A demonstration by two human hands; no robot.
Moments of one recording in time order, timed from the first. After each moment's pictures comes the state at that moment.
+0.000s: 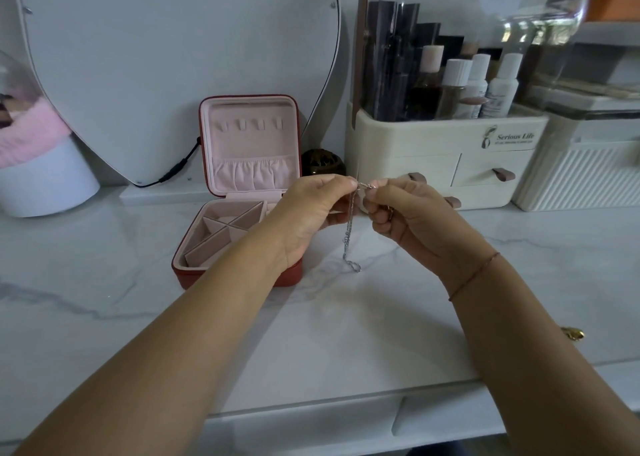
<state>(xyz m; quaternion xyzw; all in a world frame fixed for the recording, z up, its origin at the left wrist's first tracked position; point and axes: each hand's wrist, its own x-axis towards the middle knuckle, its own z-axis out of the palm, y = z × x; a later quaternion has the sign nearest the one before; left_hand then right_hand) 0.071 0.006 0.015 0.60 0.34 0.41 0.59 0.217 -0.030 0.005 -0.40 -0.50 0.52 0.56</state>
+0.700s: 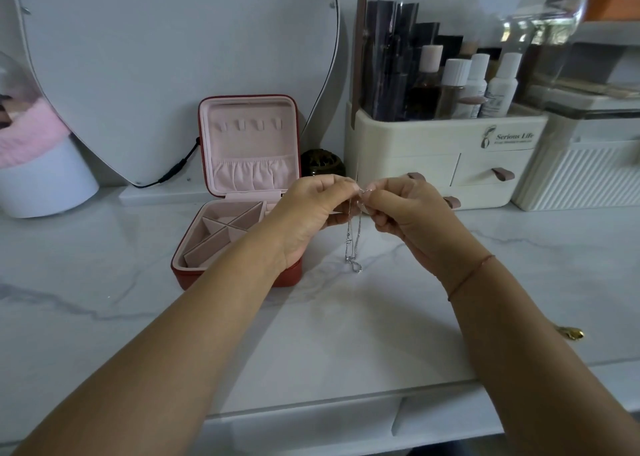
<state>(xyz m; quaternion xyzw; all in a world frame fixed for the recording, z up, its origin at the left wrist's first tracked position) 0.070 0.008 0.011 0.62 0.33 0.41 0.58 0.215 -0.030 0.004 -0.48 -0.55 0.40 0.55</state>
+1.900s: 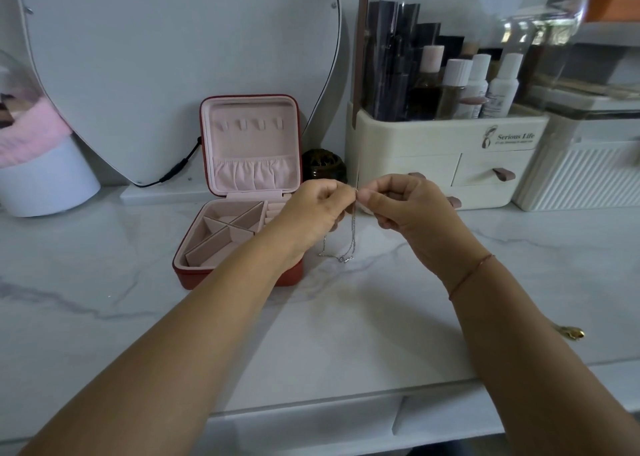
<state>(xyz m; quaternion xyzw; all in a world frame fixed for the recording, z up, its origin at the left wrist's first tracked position) 0.069 0.010 0.006 0.70 0.39 0.38 0.47 0.216 -0.031 0.004 -0.50 -0.56 0.37 0.56</state>
